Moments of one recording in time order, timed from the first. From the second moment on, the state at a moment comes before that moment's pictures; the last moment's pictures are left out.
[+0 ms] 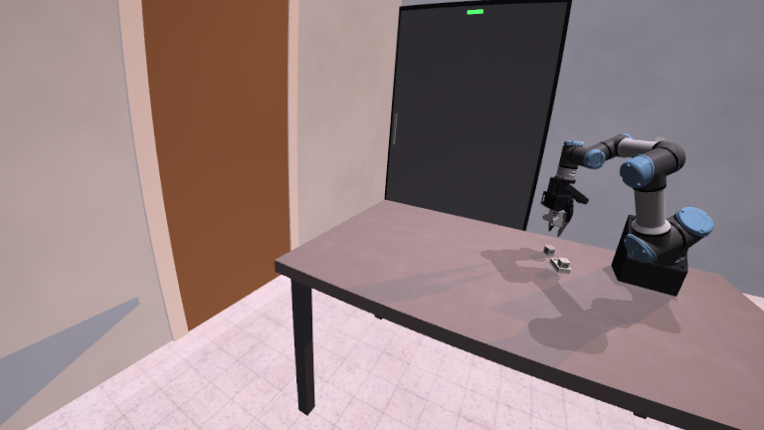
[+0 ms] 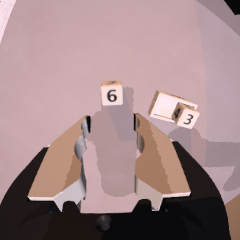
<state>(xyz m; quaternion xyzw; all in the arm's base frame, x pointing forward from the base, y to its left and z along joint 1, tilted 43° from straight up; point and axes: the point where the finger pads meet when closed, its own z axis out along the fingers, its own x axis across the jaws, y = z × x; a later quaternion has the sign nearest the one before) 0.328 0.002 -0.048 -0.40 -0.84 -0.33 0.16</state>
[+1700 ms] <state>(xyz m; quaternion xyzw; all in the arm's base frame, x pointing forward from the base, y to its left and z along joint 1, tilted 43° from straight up) 0.328 0.021 -0.069 -0.40 -0.84 -0.33 0.16</state>
